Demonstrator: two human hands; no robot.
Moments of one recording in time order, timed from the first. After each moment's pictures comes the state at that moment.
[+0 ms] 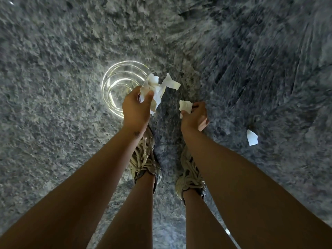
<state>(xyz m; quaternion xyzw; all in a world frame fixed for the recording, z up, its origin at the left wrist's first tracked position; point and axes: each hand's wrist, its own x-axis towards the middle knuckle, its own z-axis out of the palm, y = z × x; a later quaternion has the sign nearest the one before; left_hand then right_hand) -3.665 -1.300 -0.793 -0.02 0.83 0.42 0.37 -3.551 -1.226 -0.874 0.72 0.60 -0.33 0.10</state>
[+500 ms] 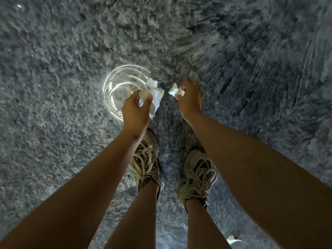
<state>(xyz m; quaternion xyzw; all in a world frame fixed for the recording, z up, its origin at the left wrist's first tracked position) -3.687 -1.306 -0.798 -0.05 0.83 0.42 0.36 -3.619 -1.189 -0.875 0.53 0.74 -0.40 0.12</state>
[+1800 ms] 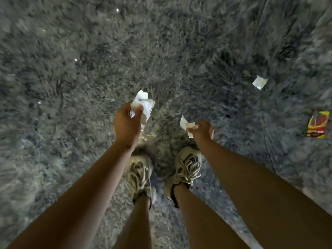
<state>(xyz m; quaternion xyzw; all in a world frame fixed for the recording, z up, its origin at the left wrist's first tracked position) -4.019 -1.006 -0.681 0.15 0.84 0.38 0.36 -3.835 -0.928 -0.773 0.74 0.48 -0.46 0.12</state>
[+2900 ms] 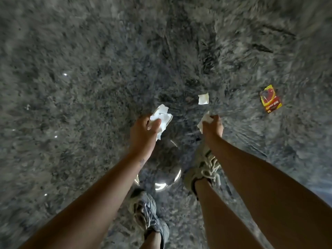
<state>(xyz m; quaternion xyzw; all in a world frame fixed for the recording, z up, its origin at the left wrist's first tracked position) -3.962 -0.770 -0.656 0.44 0.74 0.21 0.47 -3.759 -0.764 -0.741 0.89 0.25 -0.36 -0.11</state>
